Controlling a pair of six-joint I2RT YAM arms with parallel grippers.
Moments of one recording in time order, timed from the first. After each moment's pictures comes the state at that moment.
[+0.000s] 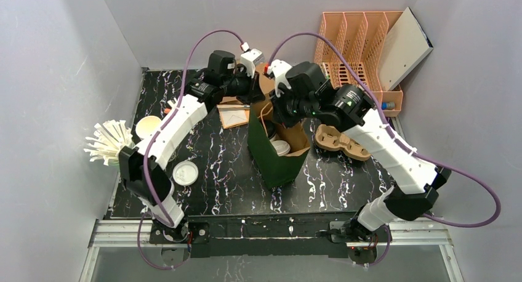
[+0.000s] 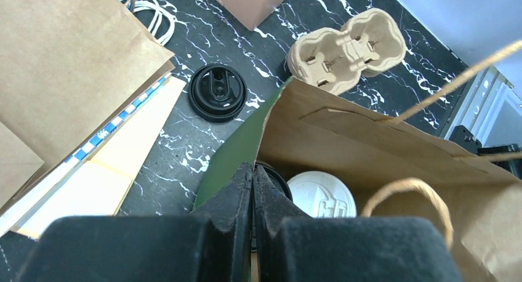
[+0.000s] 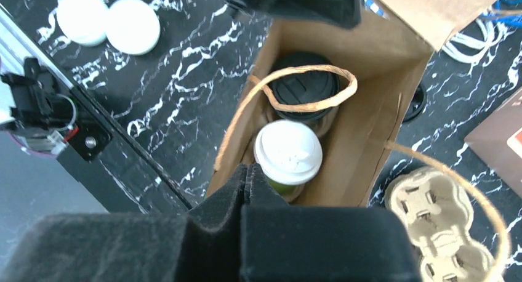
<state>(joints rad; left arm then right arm) -0.49 1.67 1.65 -0.54 0.50 -0.03 0.91 1.52 1.95 -1.09 -0.01 0.13</state>
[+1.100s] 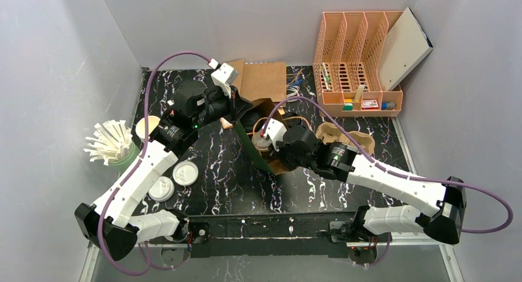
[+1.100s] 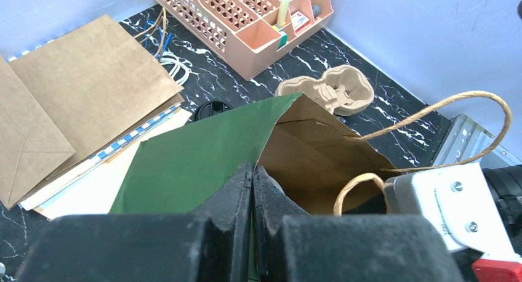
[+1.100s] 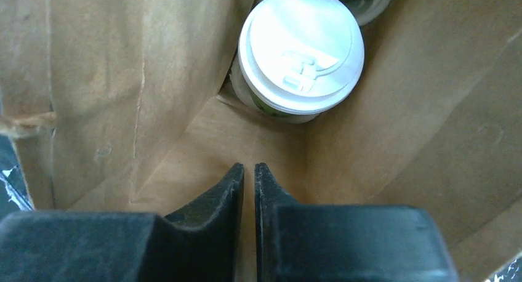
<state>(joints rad) -0.57 1.15 1.23 -0.29 0.31 -0.13 1.09 1.18 1.07 -0.56 0.16 -0.06</state>
